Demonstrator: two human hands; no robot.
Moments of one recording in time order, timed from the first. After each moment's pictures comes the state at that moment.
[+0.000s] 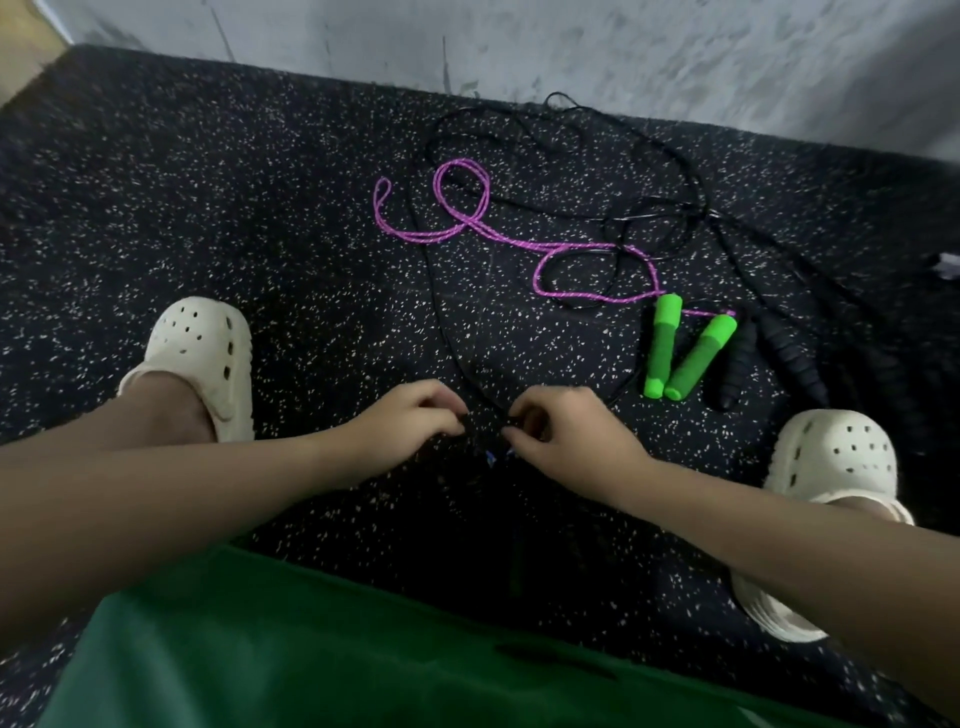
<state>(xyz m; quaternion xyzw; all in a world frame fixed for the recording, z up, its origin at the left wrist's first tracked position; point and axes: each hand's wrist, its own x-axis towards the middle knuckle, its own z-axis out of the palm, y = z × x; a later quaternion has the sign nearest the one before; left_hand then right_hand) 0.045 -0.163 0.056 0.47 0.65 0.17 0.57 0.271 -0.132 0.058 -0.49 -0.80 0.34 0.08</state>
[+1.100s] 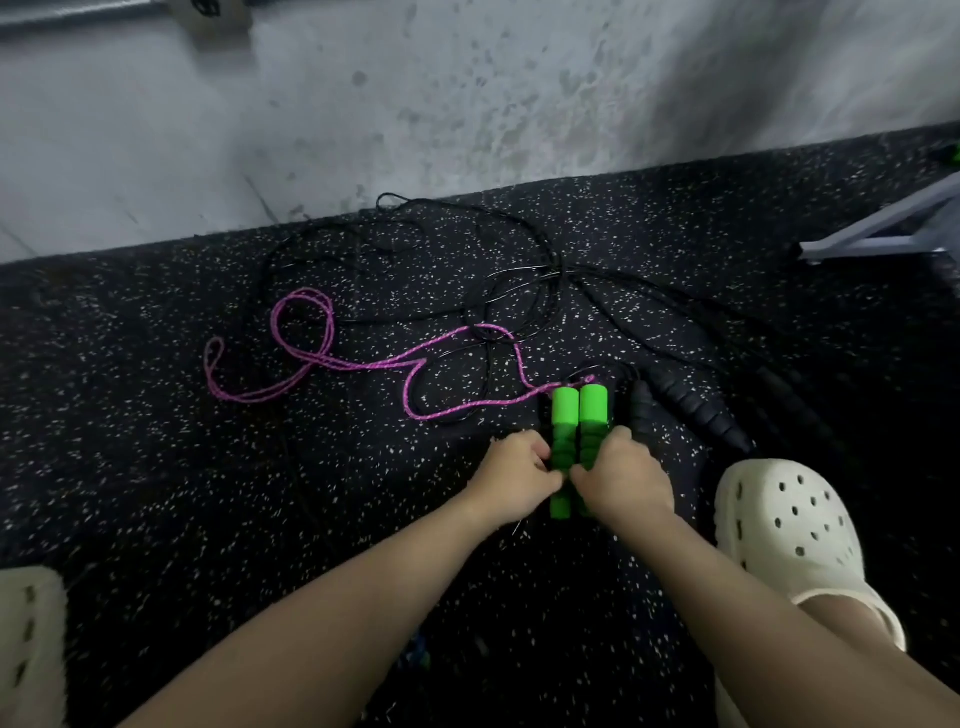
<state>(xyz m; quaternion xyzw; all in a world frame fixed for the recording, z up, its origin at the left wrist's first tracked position) 0.278 0.020 -0.048 0.64 0.61 0.12 0.46 0.415 -0.005 -0.029 -0.83 -0.48 0.28 0.05</state>
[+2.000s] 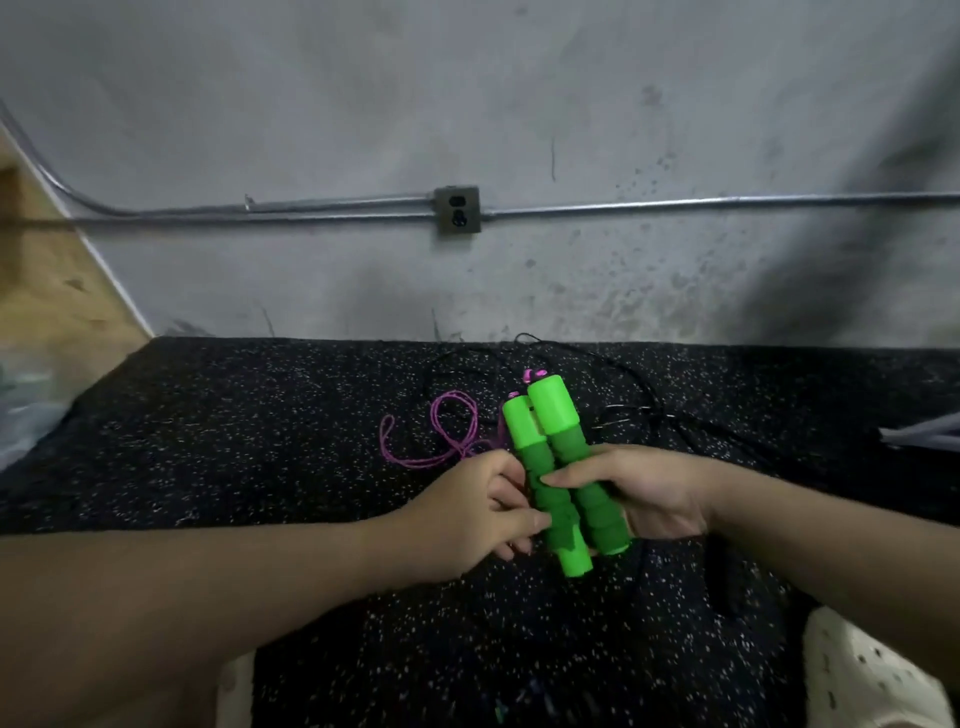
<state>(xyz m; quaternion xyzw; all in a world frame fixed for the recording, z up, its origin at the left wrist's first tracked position) 0.101 -0.080 0.200 0.62 0.54 0.25 0.51 0.308 -0.022 0.206 -0.40 -0.51 0.76 0.11</state>
